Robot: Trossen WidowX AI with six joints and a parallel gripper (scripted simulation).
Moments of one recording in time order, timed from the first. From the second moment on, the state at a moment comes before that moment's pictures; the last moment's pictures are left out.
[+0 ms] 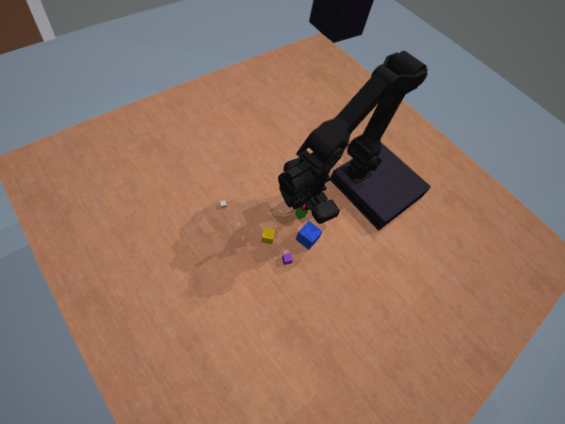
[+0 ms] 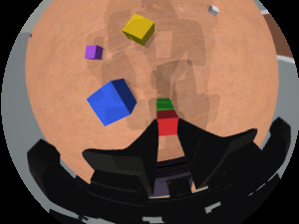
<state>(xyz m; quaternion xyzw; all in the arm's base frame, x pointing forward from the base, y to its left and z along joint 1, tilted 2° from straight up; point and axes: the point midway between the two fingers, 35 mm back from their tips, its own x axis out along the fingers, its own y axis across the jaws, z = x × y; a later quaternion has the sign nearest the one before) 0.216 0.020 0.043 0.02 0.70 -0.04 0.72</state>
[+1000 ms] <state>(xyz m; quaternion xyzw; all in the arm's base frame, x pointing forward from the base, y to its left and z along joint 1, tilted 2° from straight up) 0.216 0.020 0.043 0.02 0.70 -0.04 0.72</state>
